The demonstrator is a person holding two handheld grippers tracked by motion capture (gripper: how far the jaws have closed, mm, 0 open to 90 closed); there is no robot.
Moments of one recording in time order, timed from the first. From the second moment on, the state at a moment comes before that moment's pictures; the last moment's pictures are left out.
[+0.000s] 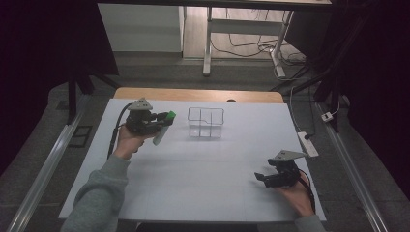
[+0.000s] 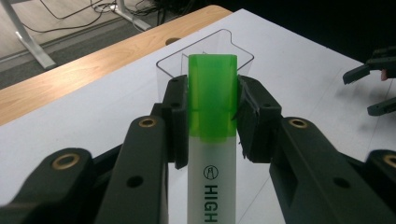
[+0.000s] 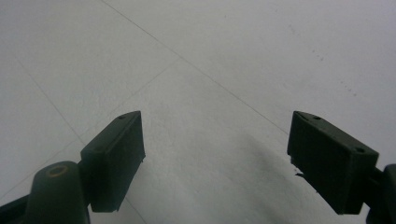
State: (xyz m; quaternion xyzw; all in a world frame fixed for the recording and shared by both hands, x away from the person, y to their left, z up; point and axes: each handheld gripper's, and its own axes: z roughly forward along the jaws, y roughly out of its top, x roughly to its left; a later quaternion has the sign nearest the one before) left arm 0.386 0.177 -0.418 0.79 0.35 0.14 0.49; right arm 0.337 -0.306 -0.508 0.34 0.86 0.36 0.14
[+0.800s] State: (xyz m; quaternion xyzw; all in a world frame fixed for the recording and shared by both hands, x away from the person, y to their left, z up) left arm 0.414 0.147 -0.402 0.78 0.35 0.14 0.50; right arm 0.337 -0.304 -0.509 0.33 0.86 0.36 0.14
